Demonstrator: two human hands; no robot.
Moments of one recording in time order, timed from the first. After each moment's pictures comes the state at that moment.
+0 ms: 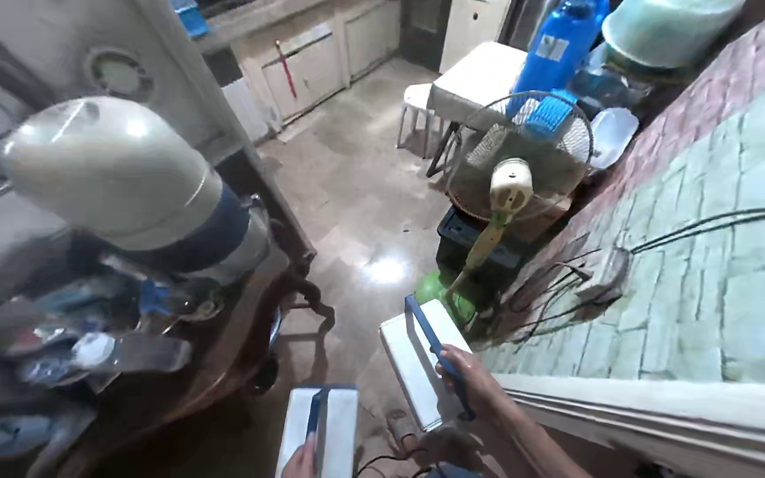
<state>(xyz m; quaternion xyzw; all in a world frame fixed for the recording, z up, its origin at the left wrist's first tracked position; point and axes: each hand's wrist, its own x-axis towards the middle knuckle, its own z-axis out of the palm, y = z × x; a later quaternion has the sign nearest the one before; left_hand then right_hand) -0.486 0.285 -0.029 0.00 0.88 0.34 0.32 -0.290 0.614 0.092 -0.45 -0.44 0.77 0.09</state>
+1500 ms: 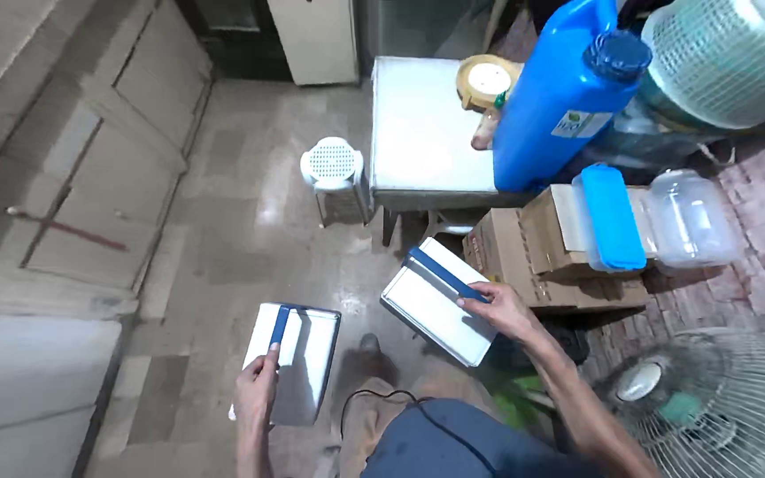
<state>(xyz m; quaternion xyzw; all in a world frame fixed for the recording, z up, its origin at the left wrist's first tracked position) -1.243 1.392 0.092 0.35 0.83 0.25 0.35 -0.792 1.471 0.155 -0.64 -0.57 0.46 0.23</state>
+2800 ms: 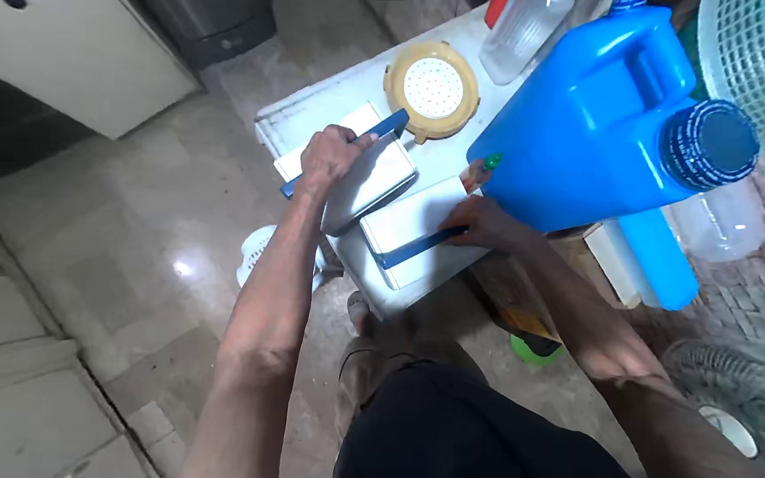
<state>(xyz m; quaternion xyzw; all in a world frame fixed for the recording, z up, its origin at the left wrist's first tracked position) -0.926 2.306 0.141 0.82 0.44 -0.05 0.35 -0.725 2.031 0.118 -0.62 -0.72 0.28 0.14</state>
